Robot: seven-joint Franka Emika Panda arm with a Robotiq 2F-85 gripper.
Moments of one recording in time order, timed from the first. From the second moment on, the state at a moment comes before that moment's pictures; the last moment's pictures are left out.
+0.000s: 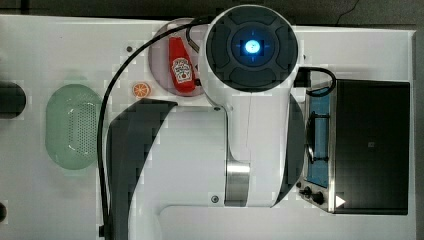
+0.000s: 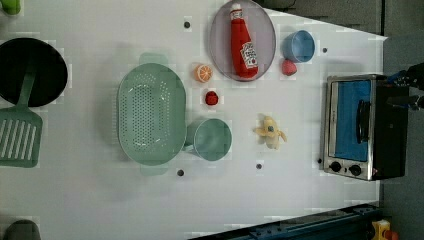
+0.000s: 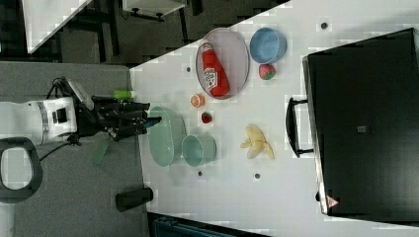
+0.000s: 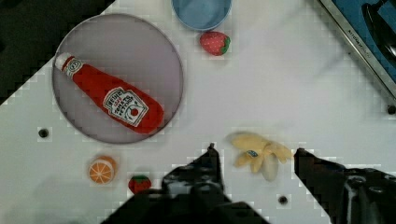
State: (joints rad) arm -0.01 -0.02 -0.01 -1.78 -0.03 0.18 -0.07
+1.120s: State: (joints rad) arm -0.04 -0.09 -0.03 -2.15 -0.01 0.36 -0.30
